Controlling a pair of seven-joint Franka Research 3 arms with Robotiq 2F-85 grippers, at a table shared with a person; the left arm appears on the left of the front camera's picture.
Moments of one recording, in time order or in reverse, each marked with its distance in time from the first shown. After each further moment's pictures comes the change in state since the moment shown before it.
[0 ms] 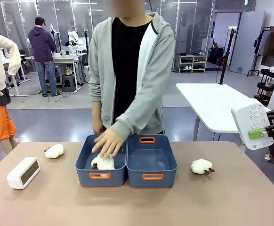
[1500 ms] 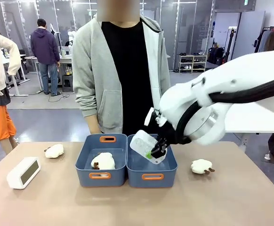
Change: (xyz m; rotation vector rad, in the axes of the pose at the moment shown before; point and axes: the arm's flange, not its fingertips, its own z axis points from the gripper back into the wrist) left arm 0.000 0.000 -0.001 0.001 0.002 -0.001; right arm 0.048 -0.033 -0.360 -0.223 0.492 0.110
